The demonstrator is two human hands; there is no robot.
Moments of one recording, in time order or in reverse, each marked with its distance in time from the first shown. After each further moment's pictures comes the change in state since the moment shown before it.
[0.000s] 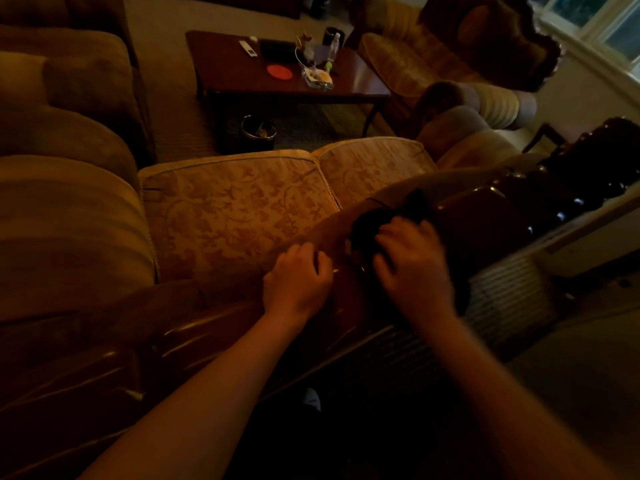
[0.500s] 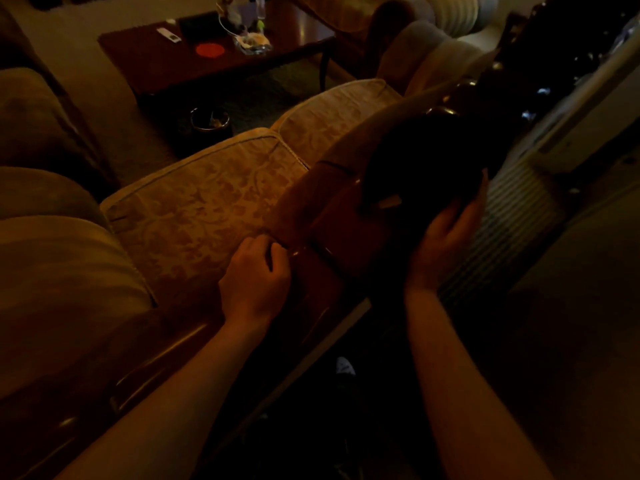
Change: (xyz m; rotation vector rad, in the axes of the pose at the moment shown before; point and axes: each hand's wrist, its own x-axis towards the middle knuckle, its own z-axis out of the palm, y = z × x) left_hand -0.002 0.001 0.004 0.016 0.028 0.102; right_hand -0.020 0.033 0.021 0.586 0.896 0.902
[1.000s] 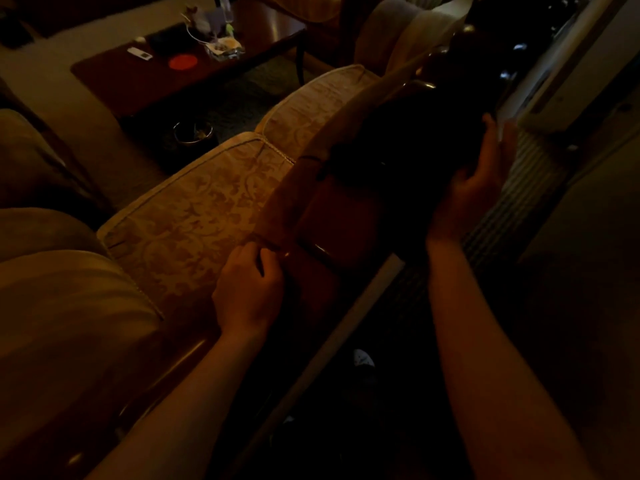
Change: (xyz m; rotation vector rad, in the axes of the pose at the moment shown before) left_hand 0.006 -0.010 0.005 0.062 -0.009 -0.003; right_hand 0.043 0.017 0.000 -0.136 0.071 -0.045
